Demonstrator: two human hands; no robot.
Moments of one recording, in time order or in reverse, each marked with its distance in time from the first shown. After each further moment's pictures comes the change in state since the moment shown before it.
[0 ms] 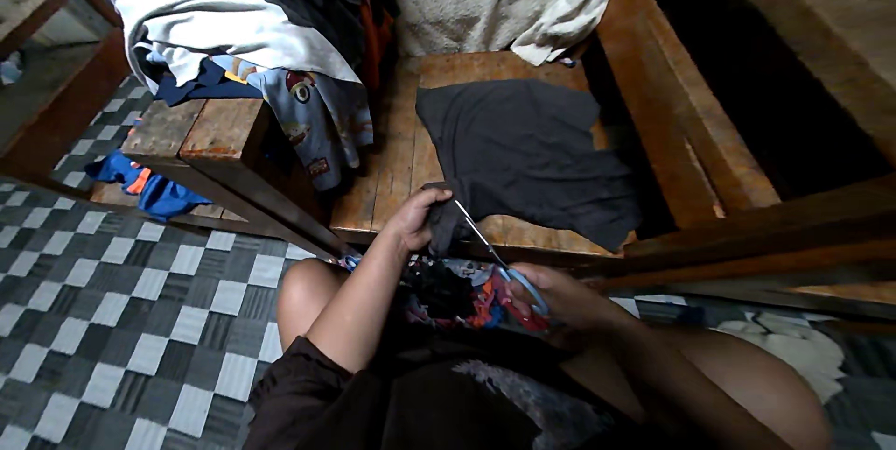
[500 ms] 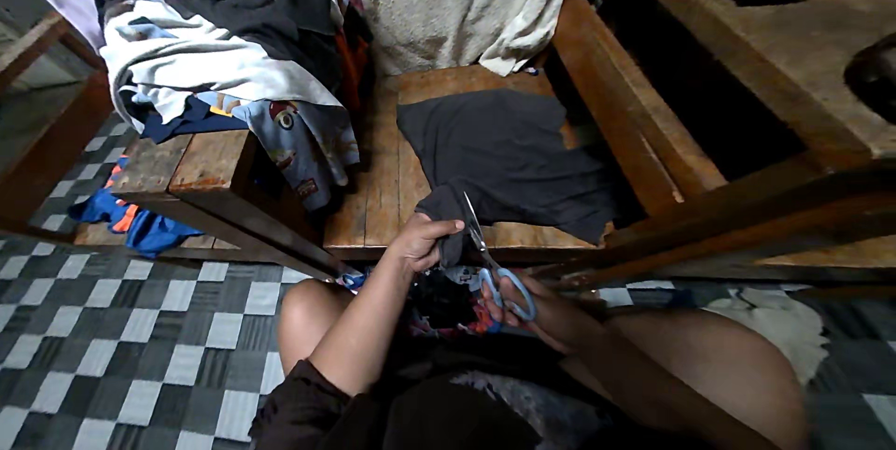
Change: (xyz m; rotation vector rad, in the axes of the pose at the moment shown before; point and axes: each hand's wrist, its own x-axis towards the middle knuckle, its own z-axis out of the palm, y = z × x) left_hand -0.012 -0.014 0.020 0.018 -0.022 0.067; right_hand -0.002 0.007 0.040 0.490 0.069 -0.146
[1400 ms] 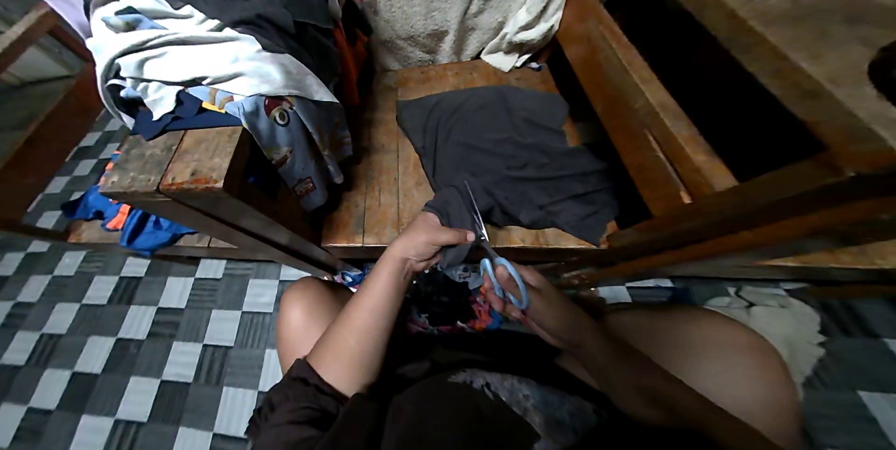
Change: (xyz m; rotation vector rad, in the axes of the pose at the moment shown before) left_hand 0.001 0.005 0.002 0.270 -0.088 -0.035; right_hand 0.005 -0.009 0.009 -0.037 0.171 -0.003
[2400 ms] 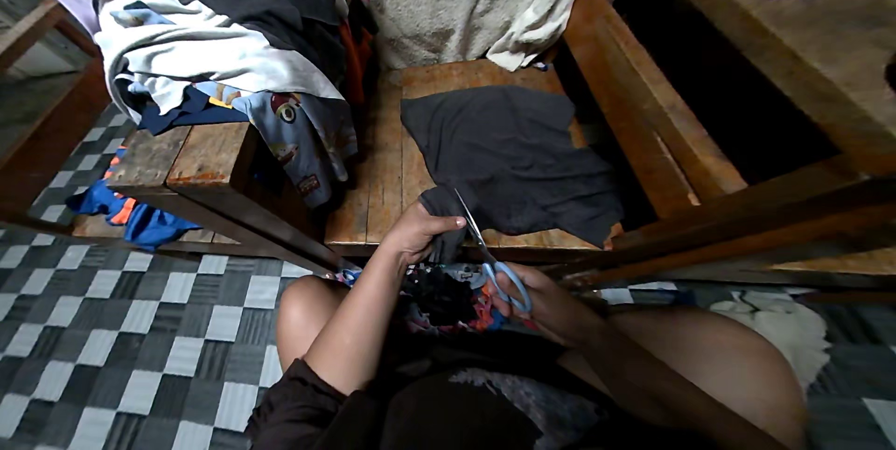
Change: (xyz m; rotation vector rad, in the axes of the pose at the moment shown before) left_hand 0.000 0.009 -0.010 -0.049 0.078 0.064; right_hand 0.001 -0.003 -0.004 -0.041 -0.057 0.031
